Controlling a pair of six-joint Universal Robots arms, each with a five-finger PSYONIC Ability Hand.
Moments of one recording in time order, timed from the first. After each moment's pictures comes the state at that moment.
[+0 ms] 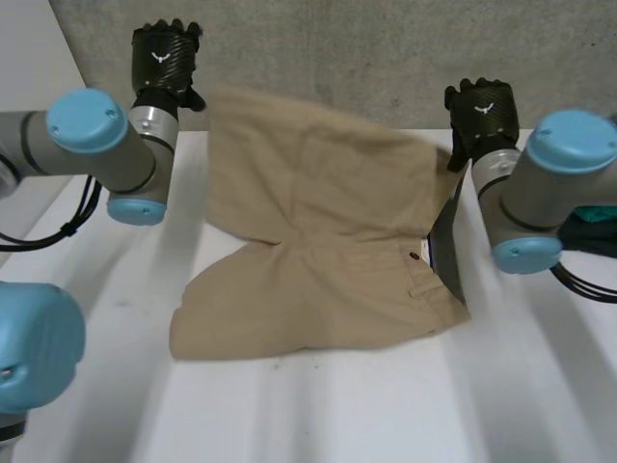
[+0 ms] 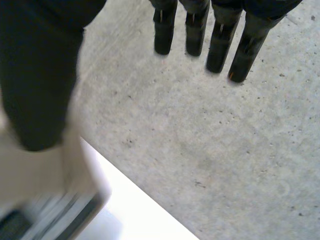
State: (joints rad) left arm 4.38 -2.64 -0.42 3.49 -1.55 3.38; right arm 1.91 -0.74 0.93 -0.35 1.60 2.79; left_hand 0.30 0.40 0.41 0.40 0.19; right_hand 0.31 0.34 0.35 0.37 0.21
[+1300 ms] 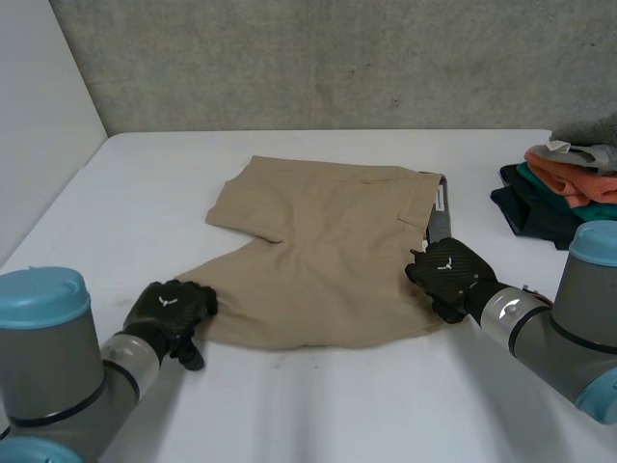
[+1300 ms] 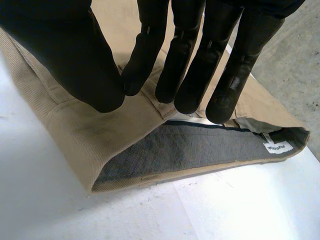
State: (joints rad) left arm 4.34 -1.91 -1.95 3.40 -1.54 3.38; right arm 1.80 -1.04 1.71 -0.25 1.11 2.39; left_hand 0.52 0.53 0.52 0.53 0.35; right_hand 1.08 1.18 1.19 1.19 0.98
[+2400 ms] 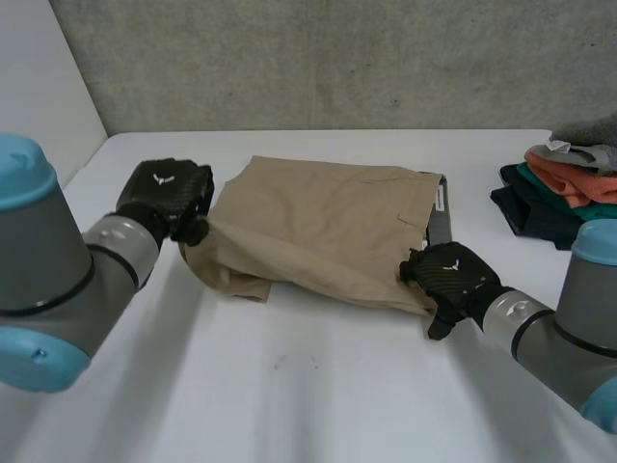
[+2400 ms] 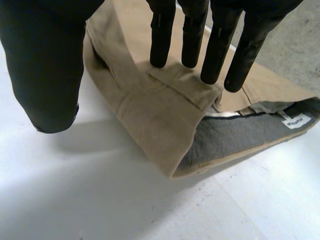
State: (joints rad) left arm 4.30 -1.84 -1.56 3.24 -1.55 3.36; right arm 1.82 -1.09 1.73 -0.20 1.16 2.63; left_hand 1.15 1.20 1.19 1.20 0.97; right_hand 0.40 0.42 0.42 0.42 0.25
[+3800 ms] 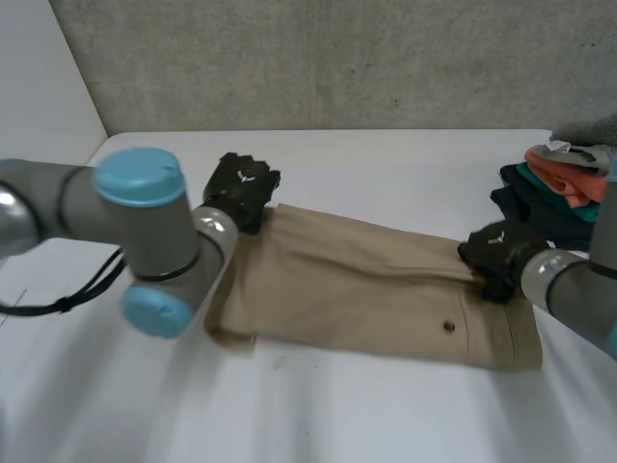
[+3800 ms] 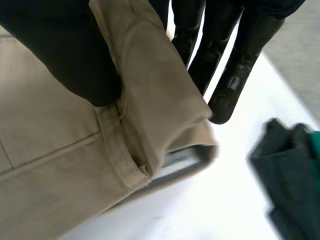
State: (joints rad) left arm 4.17 -2.31 -1.12 3.32 -1.56 3.64; right arm 1.78 -1.10 1.49 0.14 1.39 2.41; left_hand 1.15 1.20 1.19 1.20 0.97; right_hand 1.05 1.18 1.18 1.19 0.98
